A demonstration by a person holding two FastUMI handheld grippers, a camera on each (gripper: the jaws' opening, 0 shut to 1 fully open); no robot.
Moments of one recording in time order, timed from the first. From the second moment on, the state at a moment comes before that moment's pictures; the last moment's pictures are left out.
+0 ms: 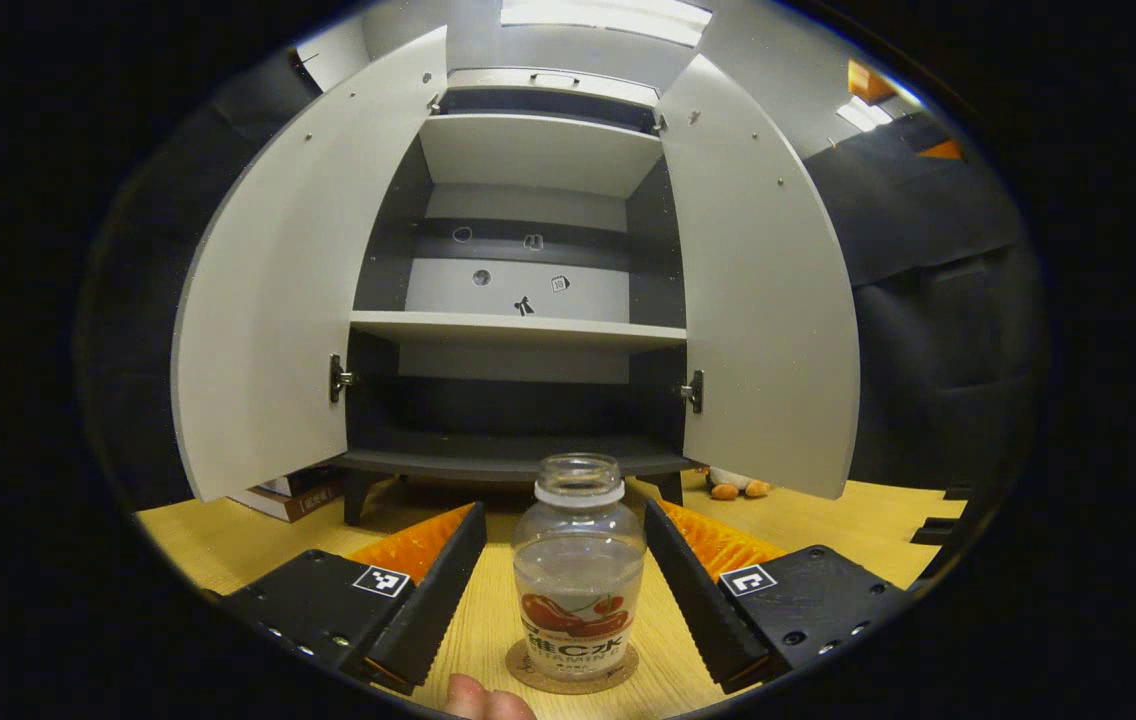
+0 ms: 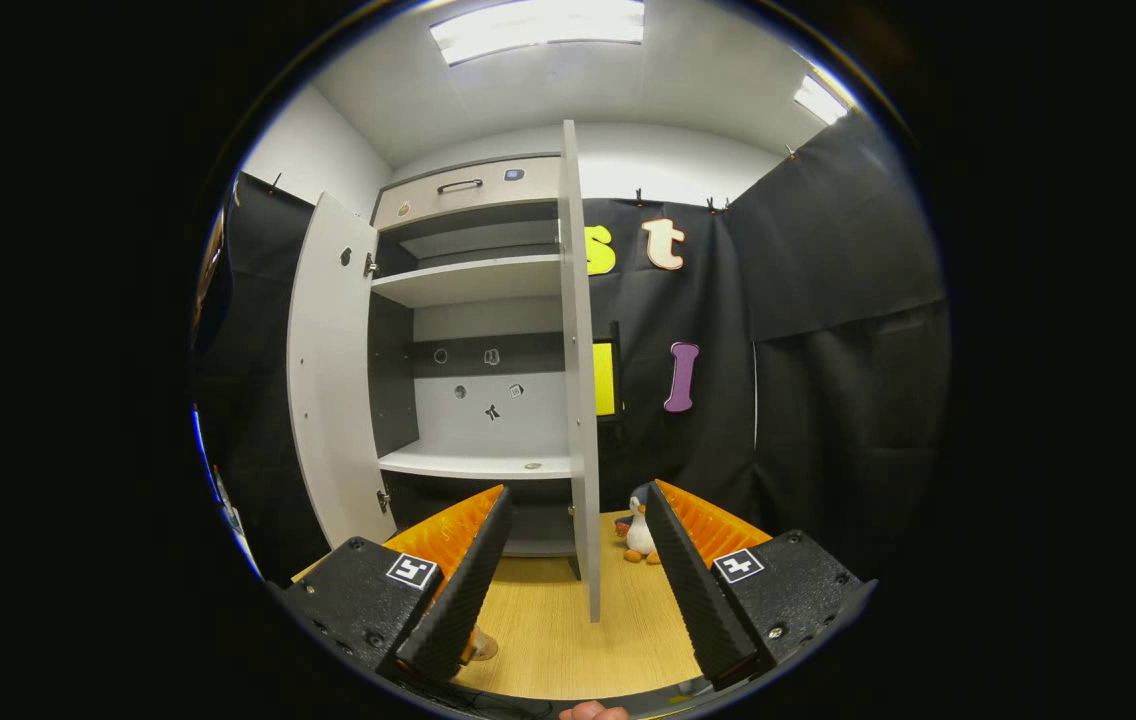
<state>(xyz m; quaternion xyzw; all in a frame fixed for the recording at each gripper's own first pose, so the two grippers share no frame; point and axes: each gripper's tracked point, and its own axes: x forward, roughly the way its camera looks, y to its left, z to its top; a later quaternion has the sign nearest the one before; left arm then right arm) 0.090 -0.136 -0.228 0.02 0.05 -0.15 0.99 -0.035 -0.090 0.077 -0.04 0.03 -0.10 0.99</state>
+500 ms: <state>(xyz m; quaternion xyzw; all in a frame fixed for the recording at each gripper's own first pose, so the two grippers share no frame) 0.069 -0.115 -0.083 0.00 0.04 -0.14 0.99 -0.008 -0.086 0.049 -0.01 -0.01 -0.06 1.00</state>
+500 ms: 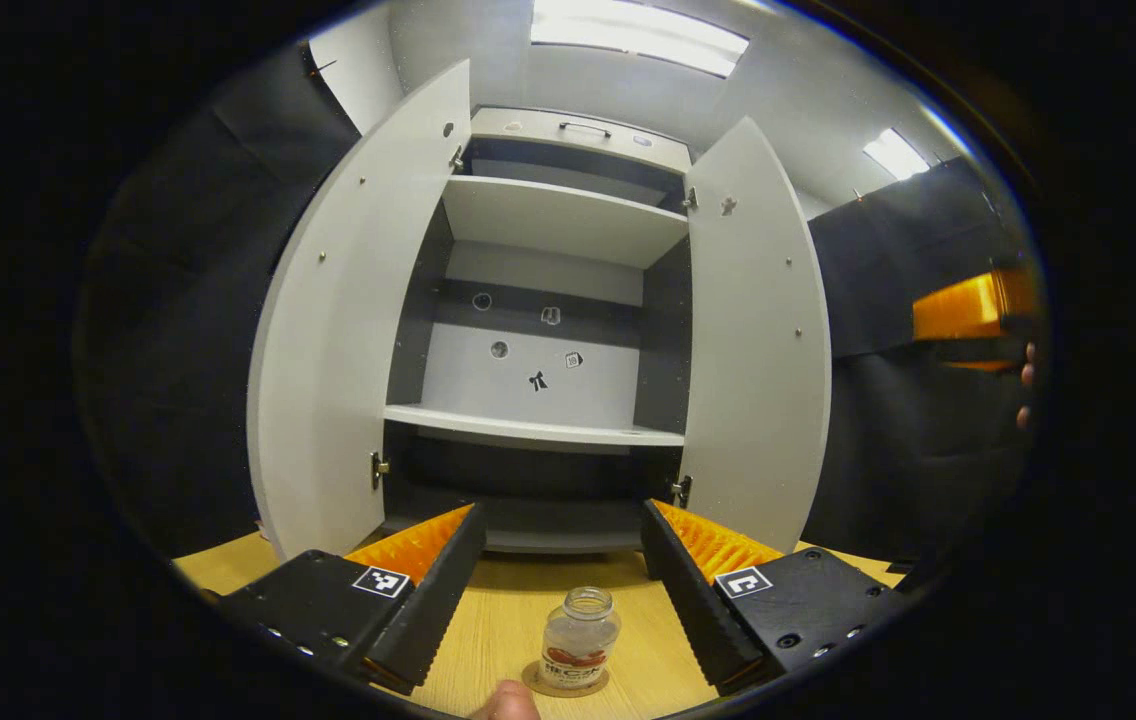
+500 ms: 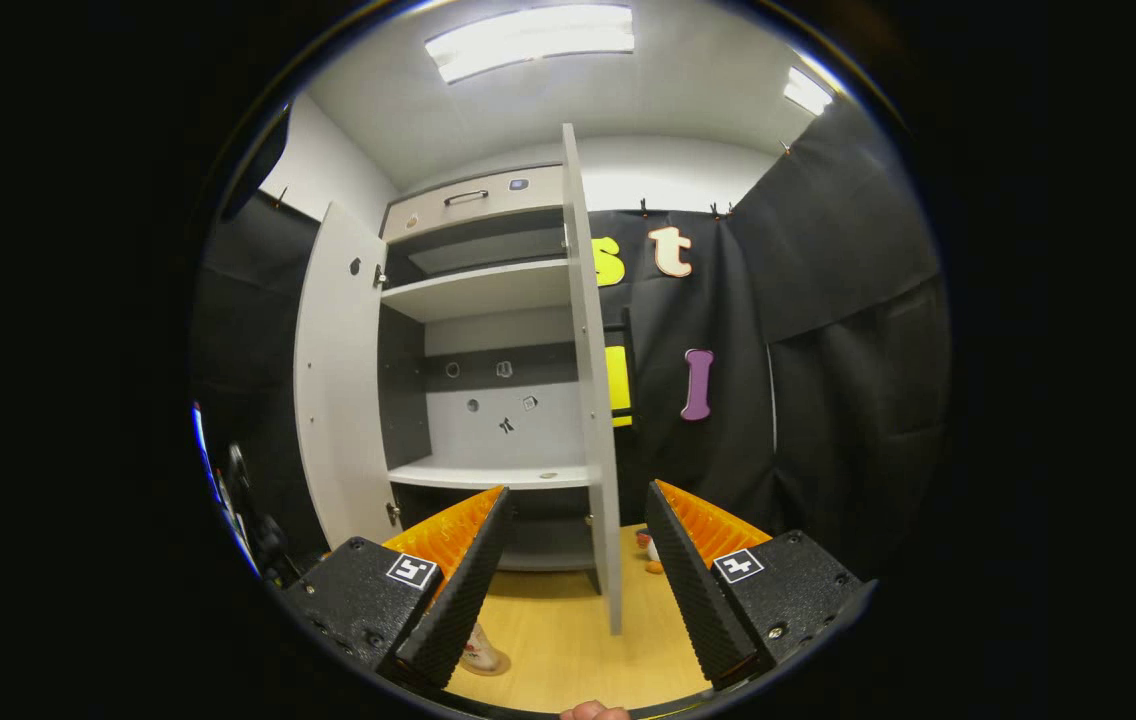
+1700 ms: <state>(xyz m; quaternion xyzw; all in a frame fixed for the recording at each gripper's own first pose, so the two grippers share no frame) 0.032 -0.078 -0.063 0.01 0.06 -0.01 1.00 0.140 -0.226 0.159 0.05 -0.03 -0.06 1.00</state>
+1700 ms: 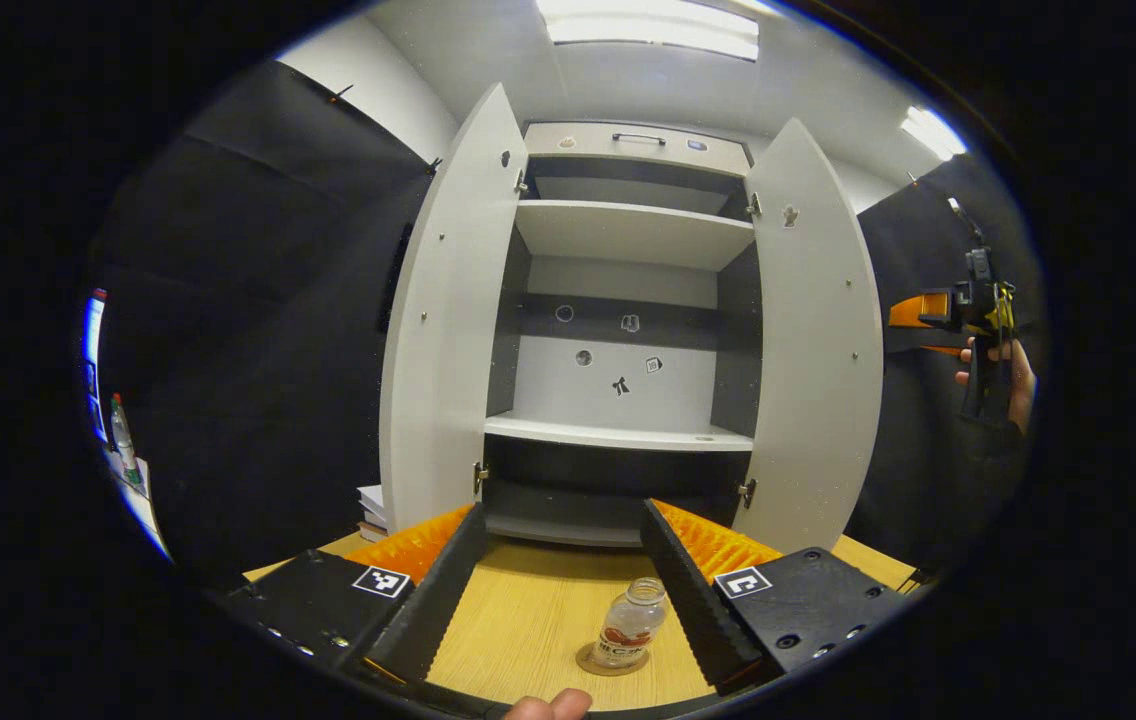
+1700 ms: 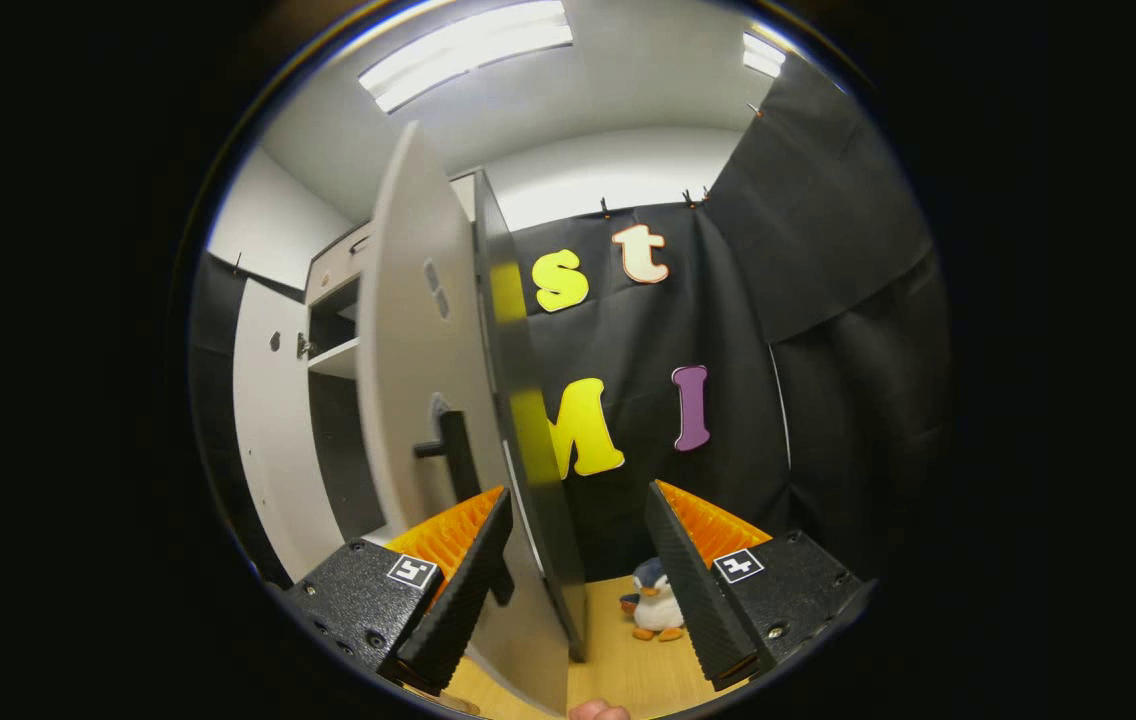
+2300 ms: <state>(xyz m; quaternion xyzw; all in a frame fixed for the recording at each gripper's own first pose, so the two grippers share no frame) 0.034 -0.071 -0.062 0.01 0.06 -0.02 1.00 0.148 -0.177 0.152 0.01 -0.04 -0.03 1.00</state>
